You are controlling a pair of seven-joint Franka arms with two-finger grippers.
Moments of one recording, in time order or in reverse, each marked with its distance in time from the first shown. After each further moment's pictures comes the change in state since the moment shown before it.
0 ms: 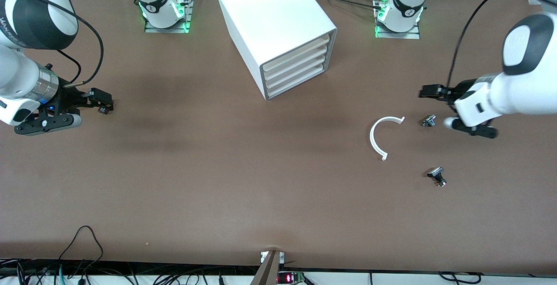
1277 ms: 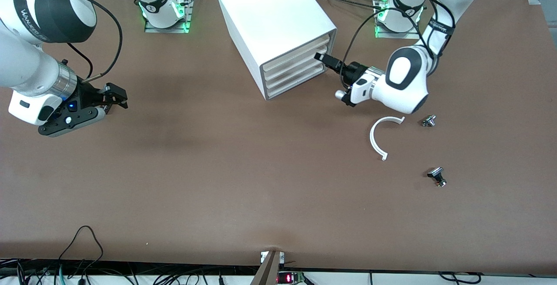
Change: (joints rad) left arm -0.015 0.065 -0.309 -0.546 -0.764 0.254 0.283; right arm 0.066 0.007 0.003 0.025 0.000 0.000 -0.073
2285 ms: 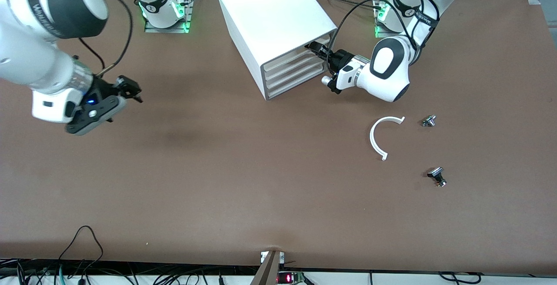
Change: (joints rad) left arm 0.005 -0.016 -0.084 -0.079 -0.102 0.042 0.091; right arm 0.082 0.003 0.004 0.013 0.060 0.001 -0.228
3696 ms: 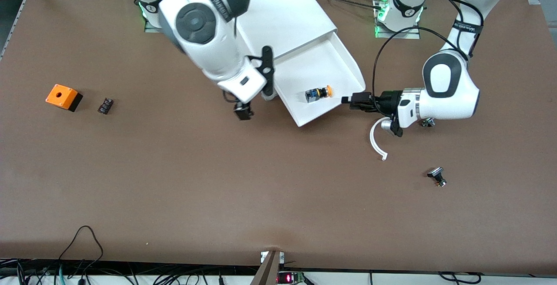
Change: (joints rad) left arm 0.036 -0.018 0.260 0.192 0.161 0.219 0.026; right arm 0.380 0.320 0.129 0.387 -0.002 0.023 -0.471
